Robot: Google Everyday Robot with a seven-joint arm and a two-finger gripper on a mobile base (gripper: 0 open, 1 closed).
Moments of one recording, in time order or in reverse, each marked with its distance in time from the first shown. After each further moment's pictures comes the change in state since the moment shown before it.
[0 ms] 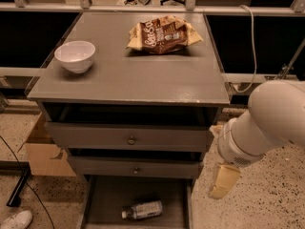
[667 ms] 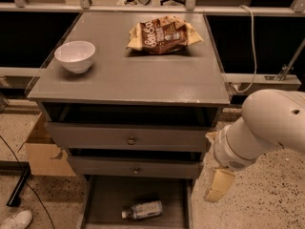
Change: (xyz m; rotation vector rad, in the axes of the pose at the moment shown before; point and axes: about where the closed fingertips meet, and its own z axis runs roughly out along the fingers) arm 0.003 0.005 0.033 -0.054 -0.024 0.009
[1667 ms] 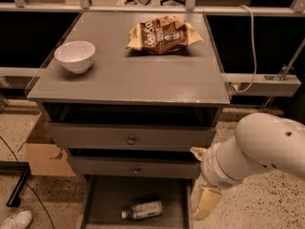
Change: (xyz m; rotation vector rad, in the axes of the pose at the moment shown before) arm -0.025 0.040 0.034 -0.048 -0.132 -0.051
